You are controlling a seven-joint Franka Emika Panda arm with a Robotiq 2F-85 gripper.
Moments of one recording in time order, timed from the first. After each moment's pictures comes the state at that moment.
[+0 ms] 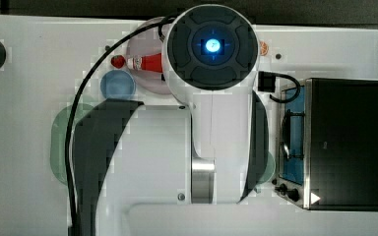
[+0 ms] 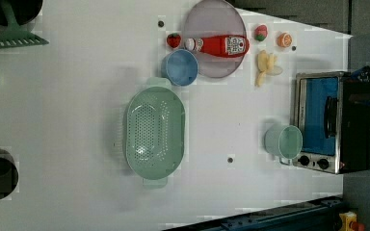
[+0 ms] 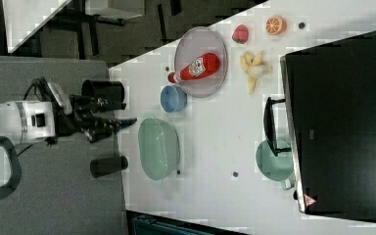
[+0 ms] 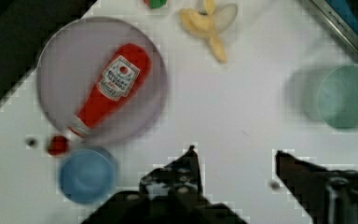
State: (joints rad) arm 0.02 -0.03 -0.02 -1.79 -0.02 0.19 0.05
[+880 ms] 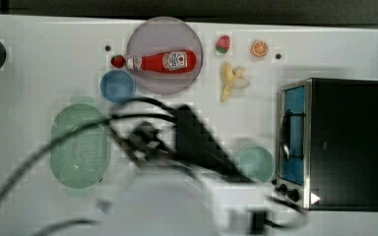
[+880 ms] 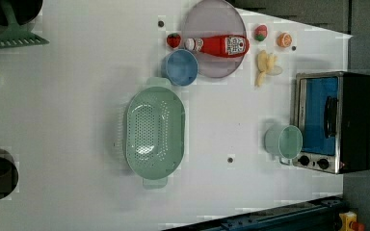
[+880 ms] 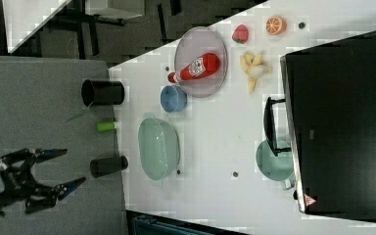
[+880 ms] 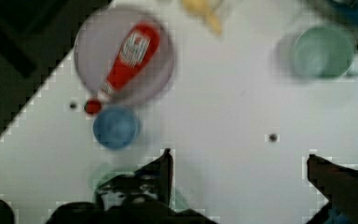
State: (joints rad) arm -0.01 -0.37 0.11 -1.88 0.05 0.06 0.18
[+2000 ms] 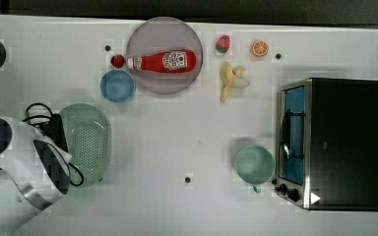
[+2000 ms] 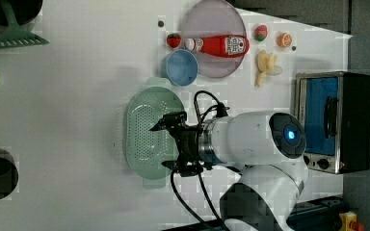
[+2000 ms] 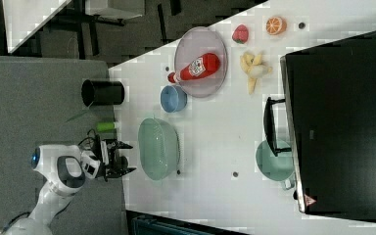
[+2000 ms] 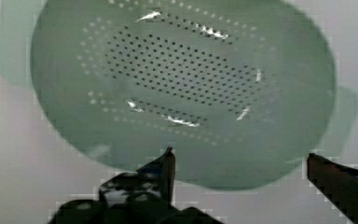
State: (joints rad) arm 0.08 0.31 0.59 -2.11 0.02 0.77 1.17
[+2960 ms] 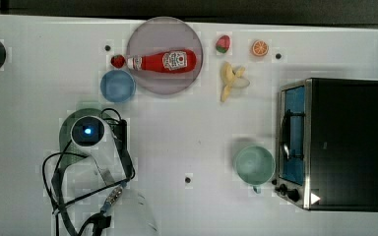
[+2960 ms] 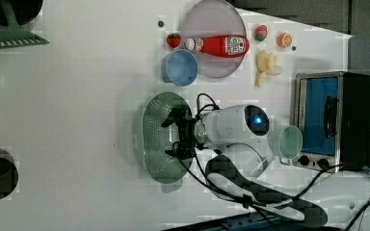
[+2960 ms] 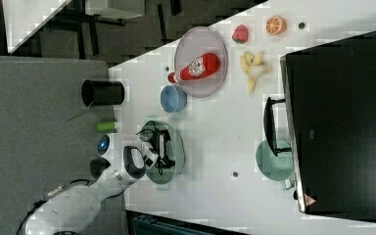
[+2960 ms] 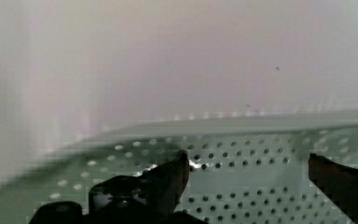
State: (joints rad) arm 0.10 0.57 0.38 -2.23 -0.05 1.10 1.21
